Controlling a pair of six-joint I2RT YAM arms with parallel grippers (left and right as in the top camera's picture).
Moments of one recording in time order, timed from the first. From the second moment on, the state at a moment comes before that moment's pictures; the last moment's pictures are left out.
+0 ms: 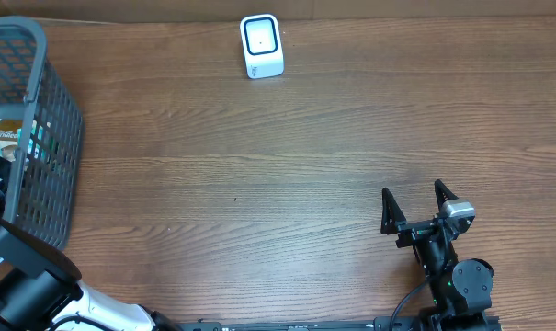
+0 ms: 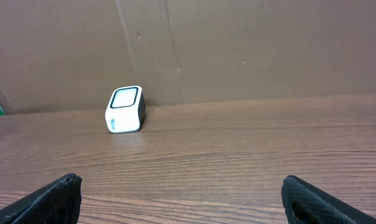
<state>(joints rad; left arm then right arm) 0.79 1.89 1.64 -1.15 -0.08 -0.33 0.15 0.01 0.02 -0.03 -0.04 0.15</state>
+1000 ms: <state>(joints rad) 0.79 1.88 1.61 -1.11 -0.07 -0.34 0.15 0.01 0.02 -0.03 -0.04 0.15</state>
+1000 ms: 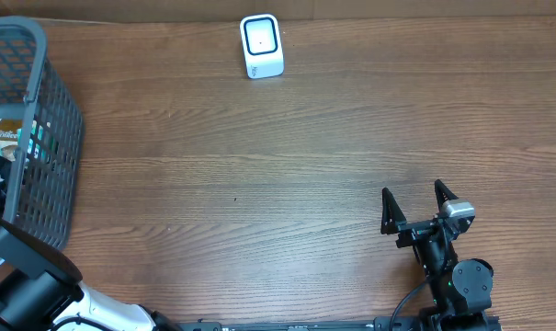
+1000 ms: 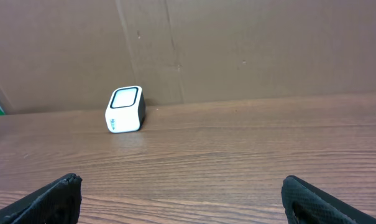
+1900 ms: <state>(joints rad) 0.79 1.89 1.65 -1.22 -0.04 -0.34 0.15 0.01 0.02 -0.03 -0.04 0.15</state>
